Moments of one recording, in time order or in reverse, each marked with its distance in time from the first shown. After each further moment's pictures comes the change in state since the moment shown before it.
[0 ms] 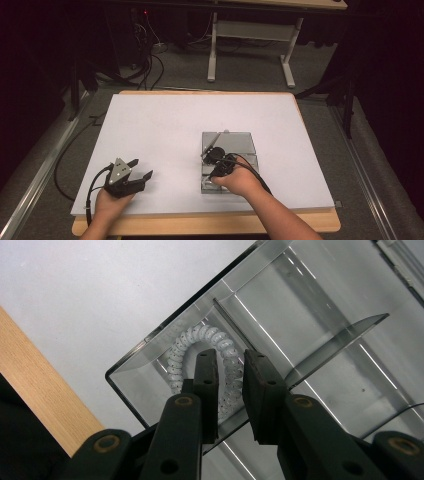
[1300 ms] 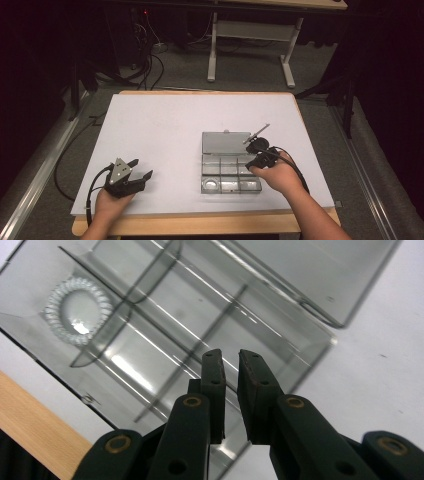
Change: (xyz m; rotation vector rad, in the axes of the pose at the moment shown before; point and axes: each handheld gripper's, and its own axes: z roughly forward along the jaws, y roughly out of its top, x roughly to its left) left arm 0.000 0.000 0.001 0.005 0.007 -0.001; right arm -0.068 -0.070 -0.052 -0.091 -0.102 0.195
